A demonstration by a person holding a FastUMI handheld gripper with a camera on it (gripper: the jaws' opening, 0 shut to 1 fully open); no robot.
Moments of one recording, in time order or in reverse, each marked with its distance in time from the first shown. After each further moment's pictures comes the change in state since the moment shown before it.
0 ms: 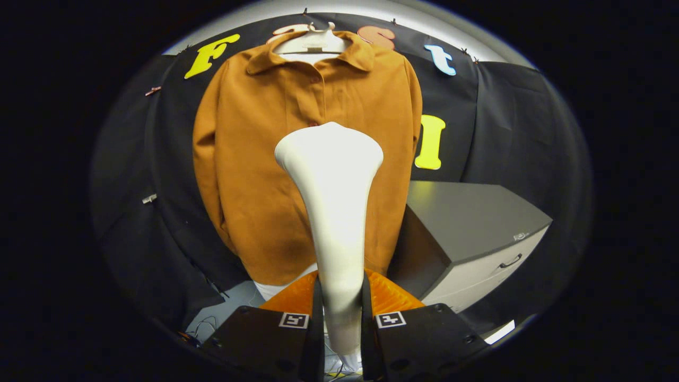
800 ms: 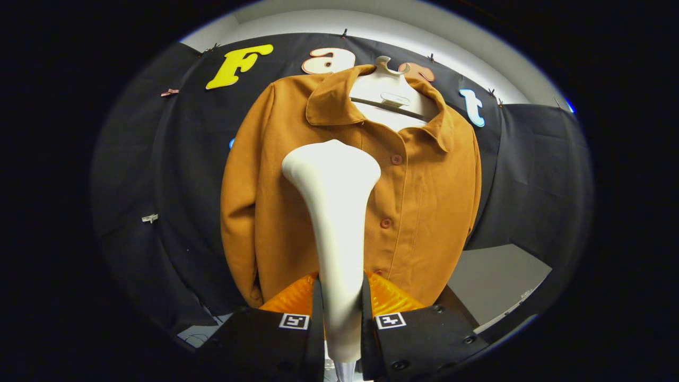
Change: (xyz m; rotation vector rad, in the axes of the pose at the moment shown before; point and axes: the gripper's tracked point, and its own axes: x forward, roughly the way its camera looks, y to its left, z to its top) arm 0.054 0.097 0.107 -0.105 -0.194 -0.007
